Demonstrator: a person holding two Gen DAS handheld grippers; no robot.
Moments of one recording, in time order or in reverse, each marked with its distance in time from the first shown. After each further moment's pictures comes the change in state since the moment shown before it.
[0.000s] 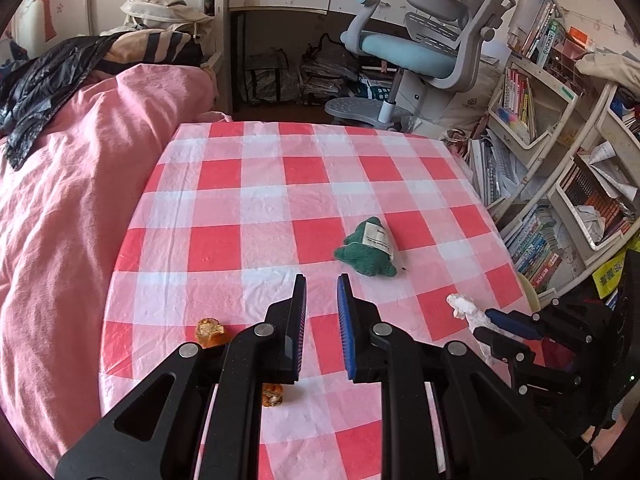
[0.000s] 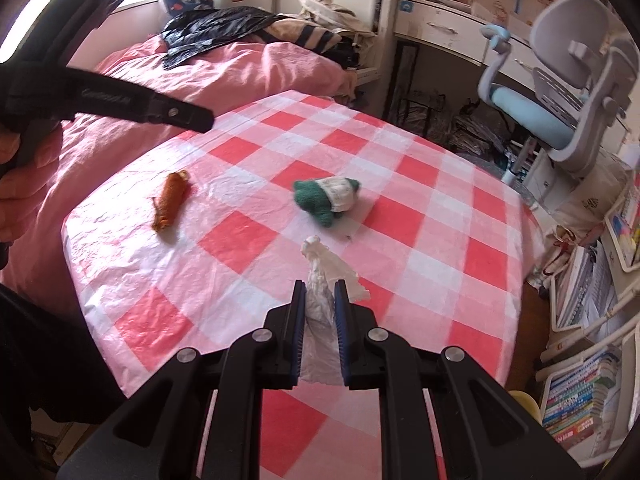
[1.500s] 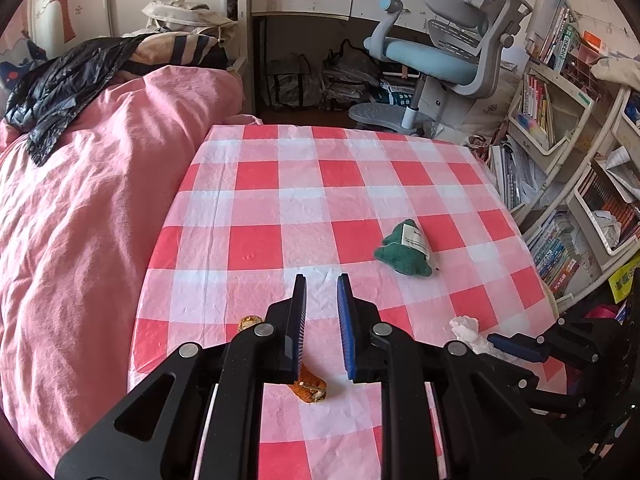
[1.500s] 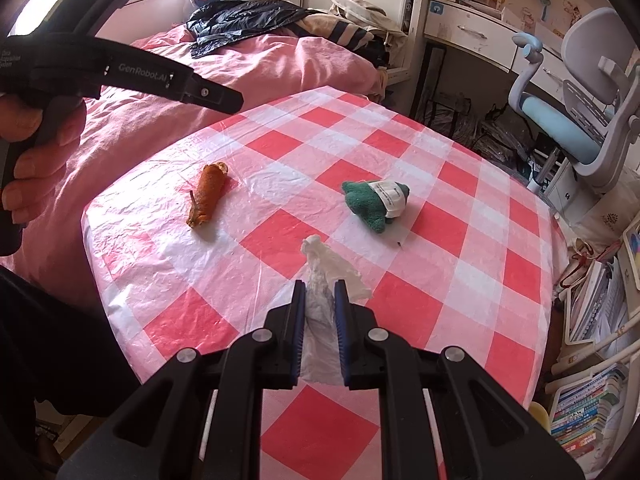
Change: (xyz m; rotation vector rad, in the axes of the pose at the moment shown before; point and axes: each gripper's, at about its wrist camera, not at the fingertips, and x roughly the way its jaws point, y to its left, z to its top) left arm -0.009 0.022 -0.006 -0.008 -0.025 0.095; right arm 0.009 0.039 0.006 -0.065 0.015 0.072
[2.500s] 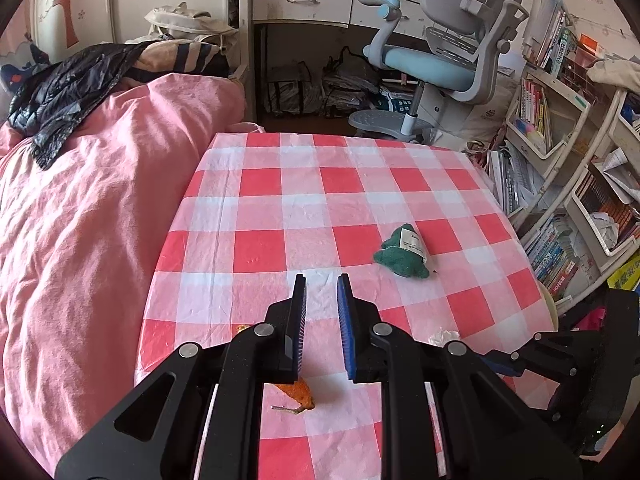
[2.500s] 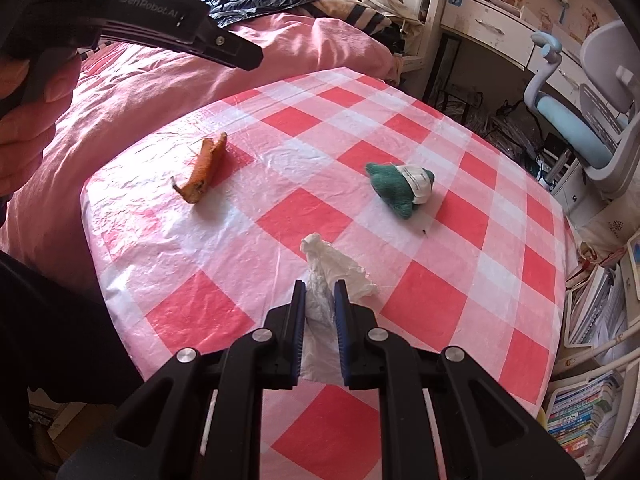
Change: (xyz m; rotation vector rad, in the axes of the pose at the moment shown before) left arm -0.014 0.005 -0.002 -0.004 -0.030 0.000; right arm 0.012 0.021 -0.002 -0.052 0.061 -0.002
